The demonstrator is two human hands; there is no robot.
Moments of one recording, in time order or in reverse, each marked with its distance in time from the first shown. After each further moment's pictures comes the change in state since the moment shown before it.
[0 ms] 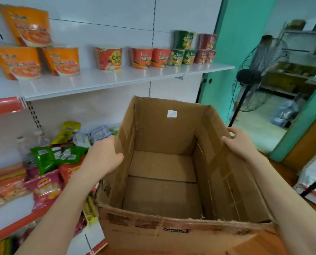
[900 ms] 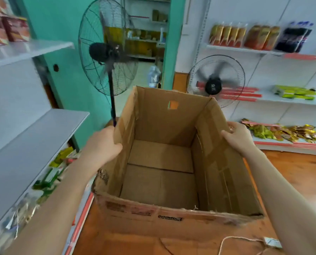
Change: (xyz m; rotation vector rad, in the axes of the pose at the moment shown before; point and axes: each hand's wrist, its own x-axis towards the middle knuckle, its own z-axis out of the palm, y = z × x) left_hand 0.245 0.452 0.260 -0.170 -0.327 0.754; right_hand 0.130 0.341 -0.203 -0.081 0.556 0.633
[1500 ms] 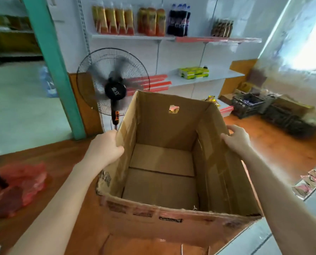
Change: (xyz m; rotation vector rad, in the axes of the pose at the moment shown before) left_hand 0.240 0.299 0.213 -0.077 -0.303 0.515; right_hand 0.169 0.235 -0.145 -0.067 0.375 0.508
